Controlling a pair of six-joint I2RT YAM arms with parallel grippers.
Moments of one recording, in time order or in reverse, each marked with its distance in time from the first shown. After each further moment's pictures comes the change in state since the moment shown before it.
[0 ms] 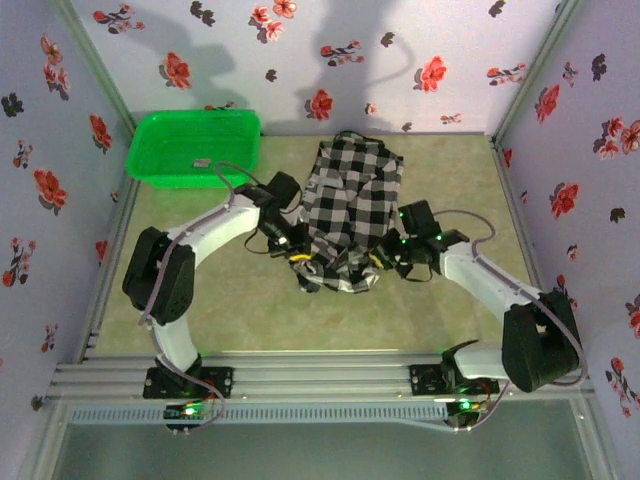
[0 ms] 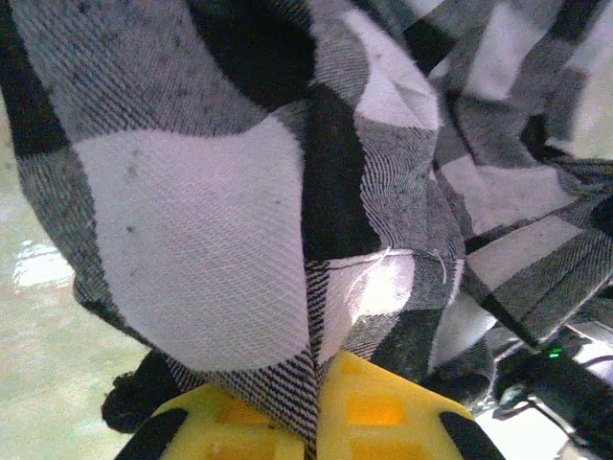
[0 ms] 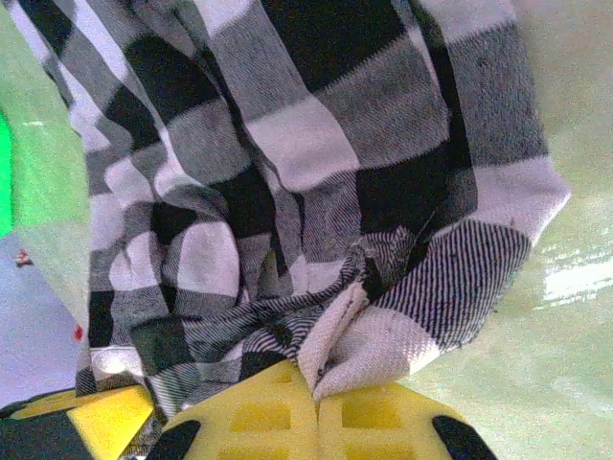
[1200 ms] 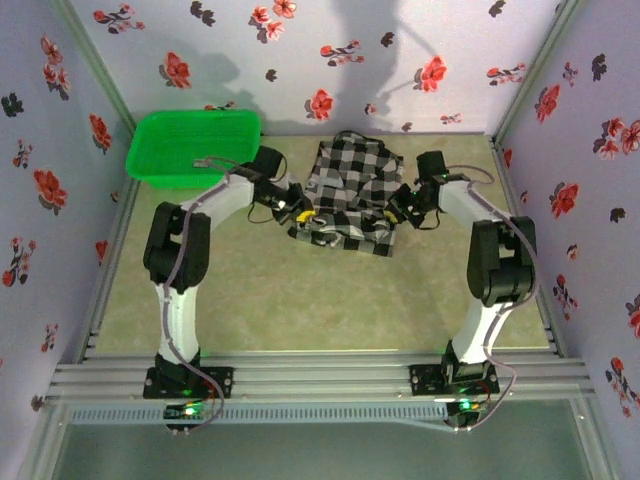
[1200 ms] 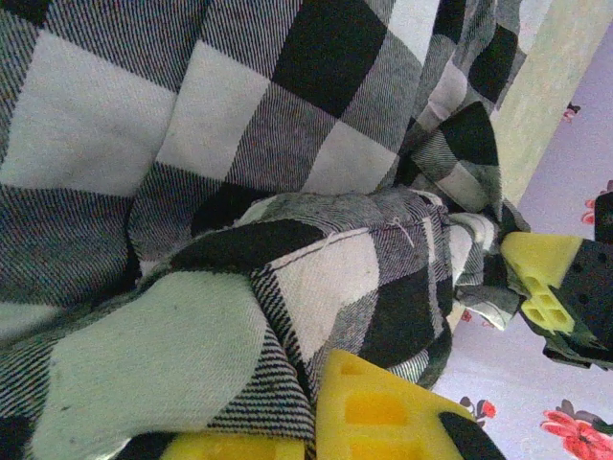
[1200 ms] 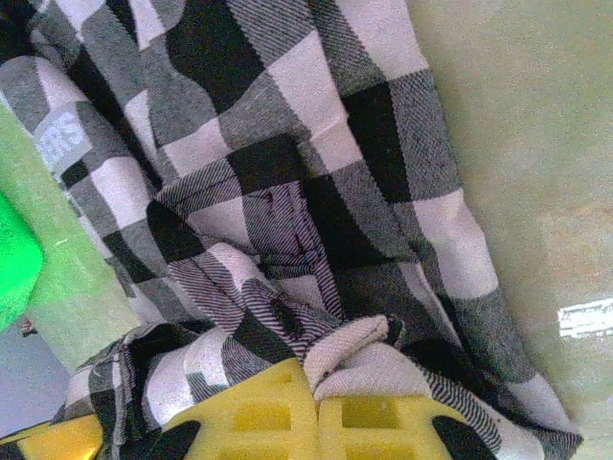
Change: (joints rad) left arm 0.175 0.270 0.200 0.295 0.213 -0.235; right arm -0.242 0.532 0.504 -0.126 -0.092 -0.305
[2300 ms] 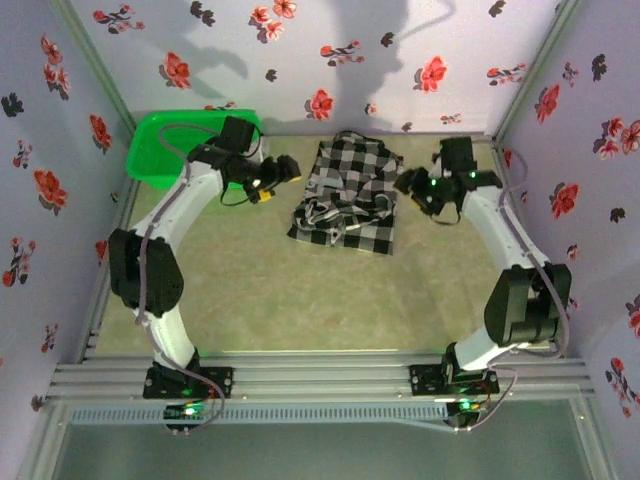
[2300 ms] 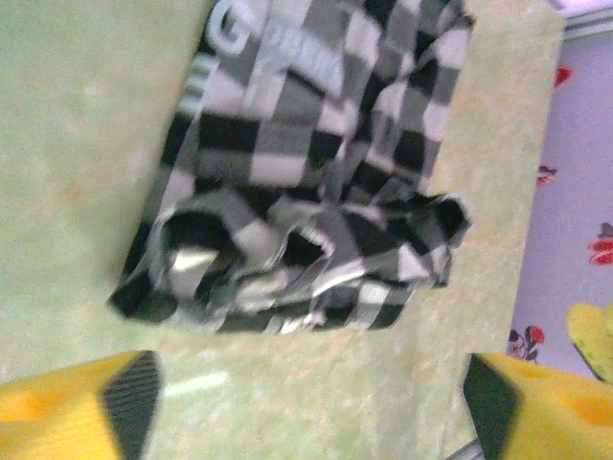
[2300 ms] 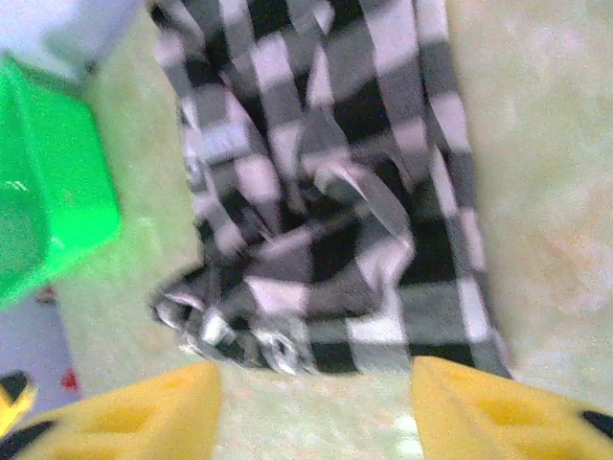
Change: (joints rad) left arm 0.049 -0.285 0.051 -0.236 -0.249 0.186; right arm -0.008 -0.332 -0.060 -0.079 0.079 -0.179
